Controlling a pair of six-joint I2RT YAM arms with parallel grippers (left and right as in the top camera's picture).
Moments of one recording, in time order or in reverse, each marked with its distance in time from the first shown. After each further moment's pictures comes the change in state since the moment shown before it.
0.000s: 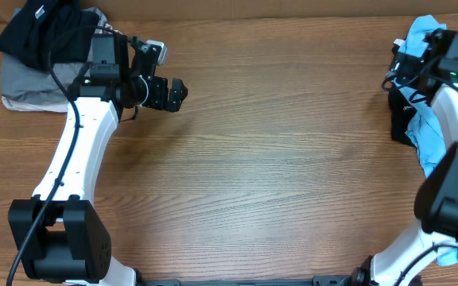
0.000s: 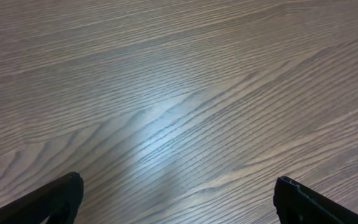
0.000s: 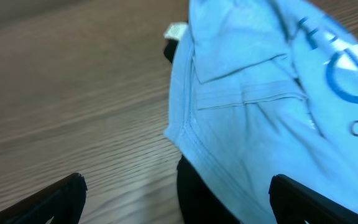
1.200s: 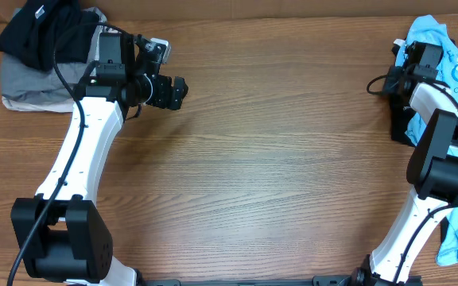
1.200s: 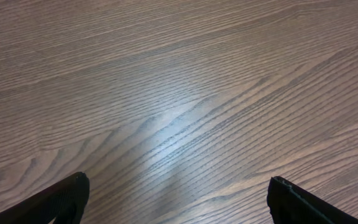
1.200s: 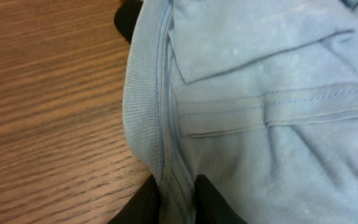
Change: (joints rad) left arm -0.020 0.003 0.000 0.031 -0.064 0.003; right arm 0.006 0.274 0.097 0.153 0.114 -0.036
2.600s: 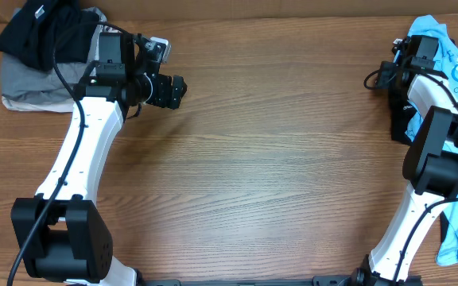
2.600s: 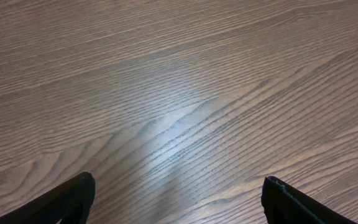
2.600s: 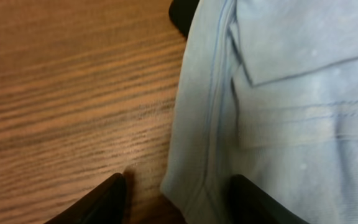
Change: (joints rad) left arm 0.000 0.001 0.000 0.011 0.000 0.000; right arm 0.019 0.050 0.108 -0.115 -0.085 -0.004
